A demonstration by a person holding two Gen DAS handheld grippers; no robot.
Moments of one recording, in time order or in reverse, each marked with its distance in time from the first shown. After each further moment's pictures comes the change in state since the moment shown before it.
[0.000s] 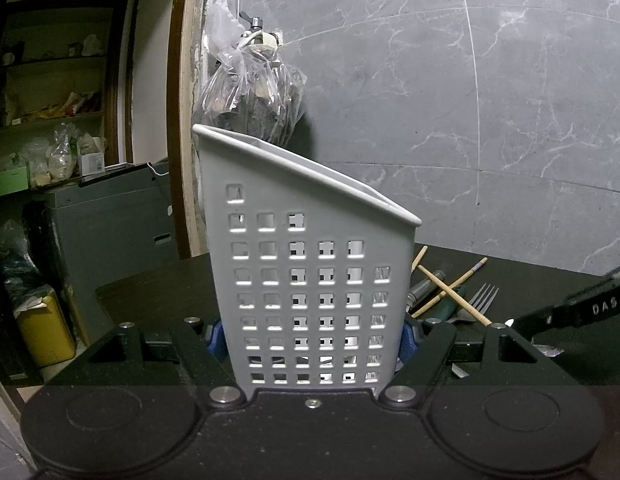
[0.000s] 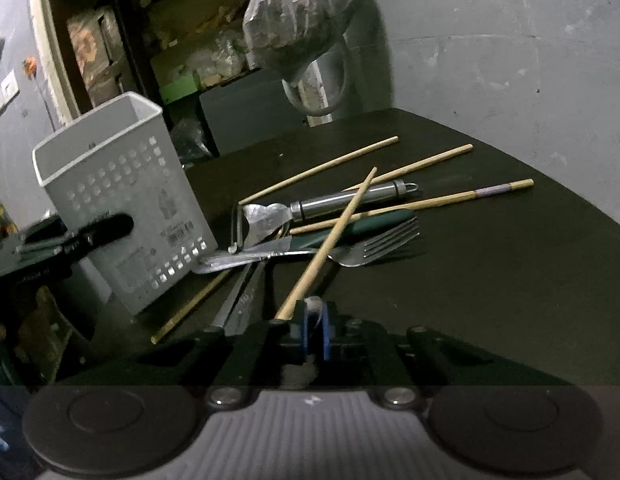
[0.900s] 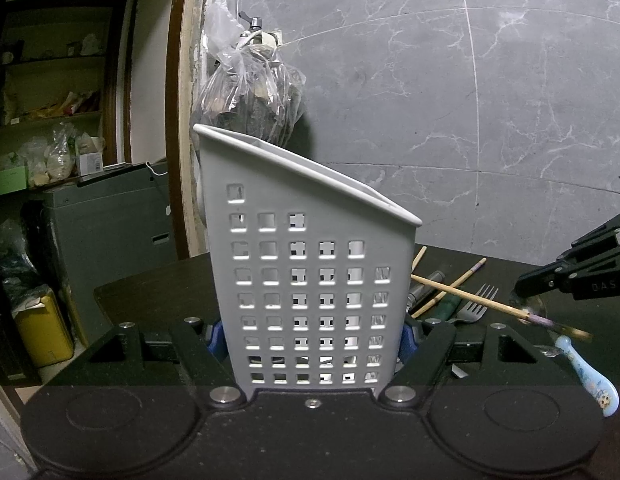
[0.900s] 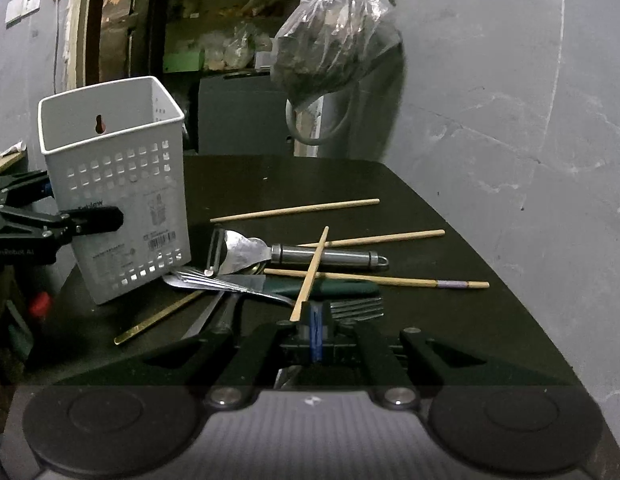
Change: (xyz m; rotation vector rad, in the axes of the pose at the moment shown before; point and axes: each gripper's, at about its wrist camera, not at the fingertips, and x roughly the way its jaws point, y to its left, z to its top) left arm 0.002 -0.001 0.000 -0.001 -0.001 -0.002; right arm -0.011 0.044 0.024 -0.310 -0.048 -0.211
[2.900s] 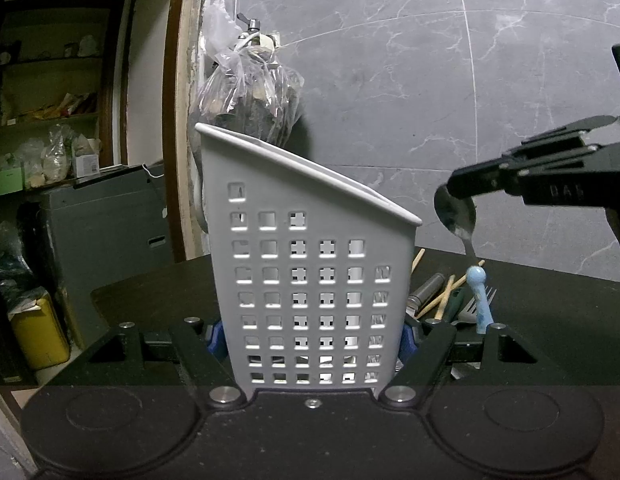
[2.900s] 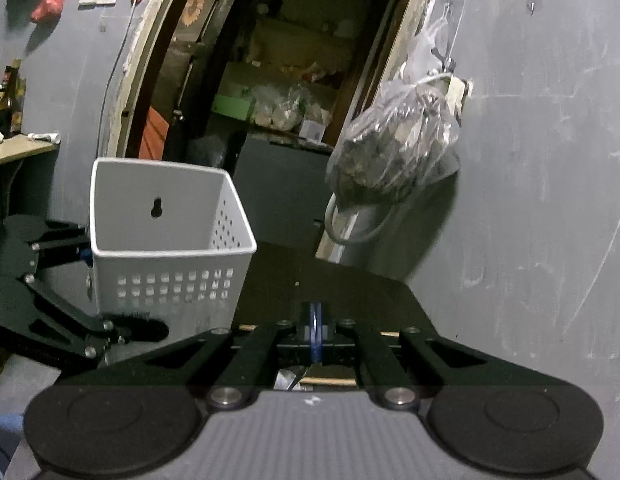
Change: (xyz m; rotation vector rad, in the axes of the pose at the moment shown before) left arm 0.005 -0.002 0.000 0.001 -0.008 -0.008; right arm -0.007 0.057 0.064 -0.258 -0.239 -0.006
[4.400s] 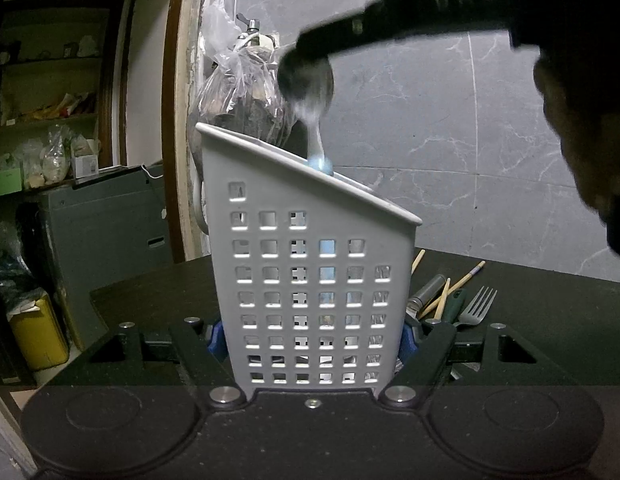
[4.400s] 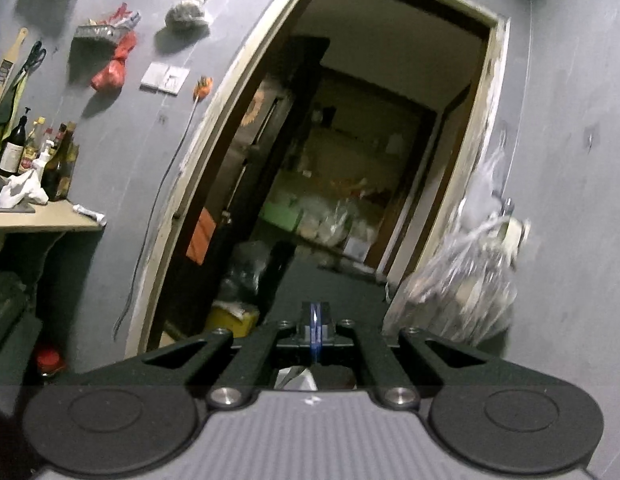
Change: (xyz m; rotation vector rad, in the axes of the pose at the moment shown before) left arm 0.000 0.001 -0.005 0.002 -0.007 -0.004; right arm -0.001 0.052 0.083 -0.096 -0.319 0.118
